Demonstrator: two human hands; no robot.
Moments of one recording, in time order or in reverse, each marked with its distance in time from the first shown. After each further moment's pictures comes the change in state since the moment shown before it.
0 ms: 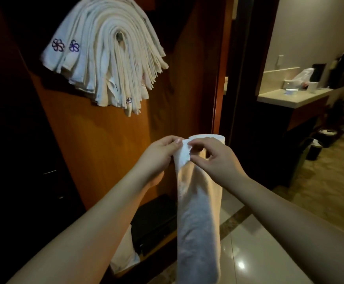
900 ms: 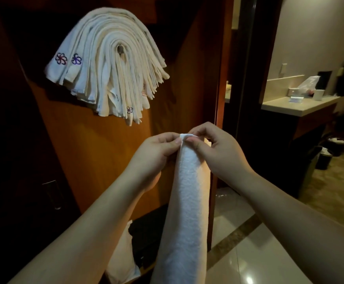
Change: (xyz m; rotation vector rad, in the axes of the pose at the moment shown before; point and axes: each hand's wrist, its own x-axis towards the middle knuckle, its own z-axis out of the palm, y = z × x) left_hand -0.011 0.038 0.008 -0.042 -0.078 0.180; right_hand 0.033 -0.027 -0.033 0.161 0.053 -0.019
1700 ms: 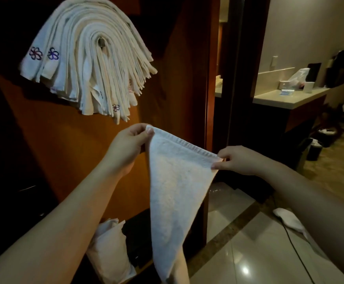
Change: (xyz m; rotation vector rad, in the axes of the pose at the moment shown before) left_hand 0.057 -0.035 -0.036 0.126 0.204 -0.023; right_hand 0.009 0.153 -0.055 -0.531 -0.595 0.301
